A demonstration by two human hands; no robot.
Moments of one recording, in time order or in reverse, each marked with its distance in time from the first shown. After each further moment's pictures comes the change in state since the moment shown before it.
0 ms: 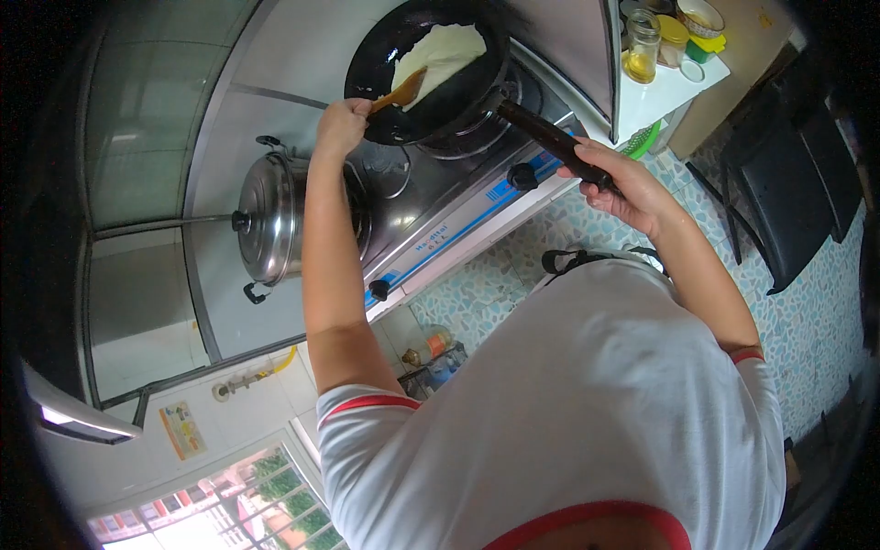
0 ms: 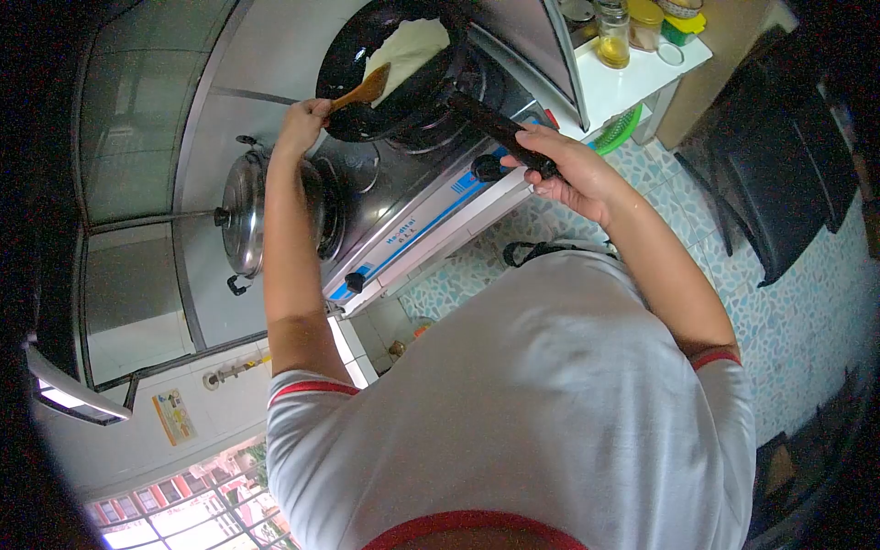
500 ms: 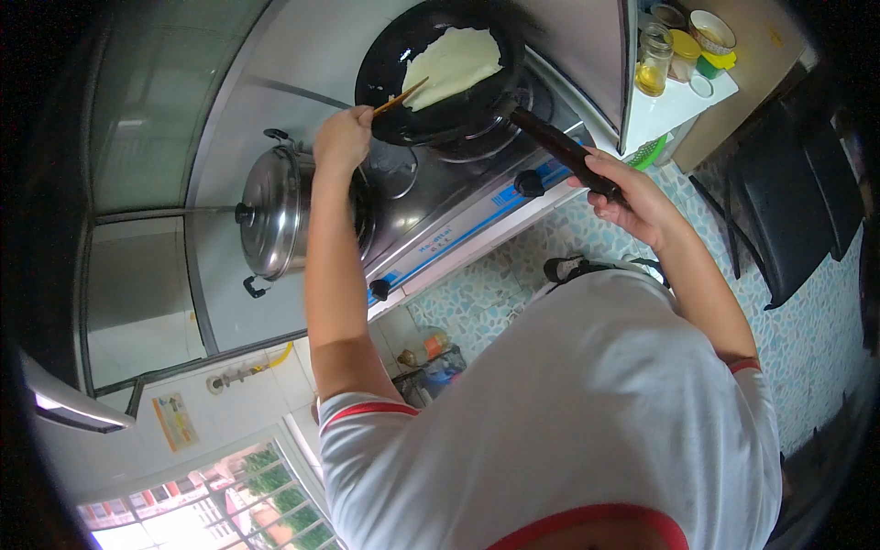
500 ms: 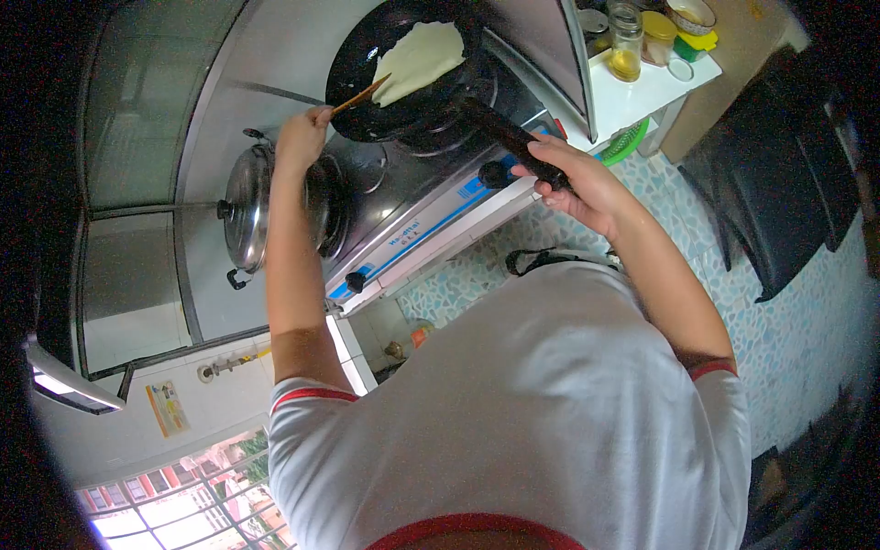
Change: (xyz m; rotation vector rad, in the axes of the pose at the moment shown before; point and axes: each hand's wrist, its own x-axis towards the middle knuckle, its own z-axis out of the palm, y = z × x) left_hand -0.035 0.015 -0.011 0.203 0.127 -0.058; right_hand 0.002 0.002 -0.002 -0.003 0.004 -0.001
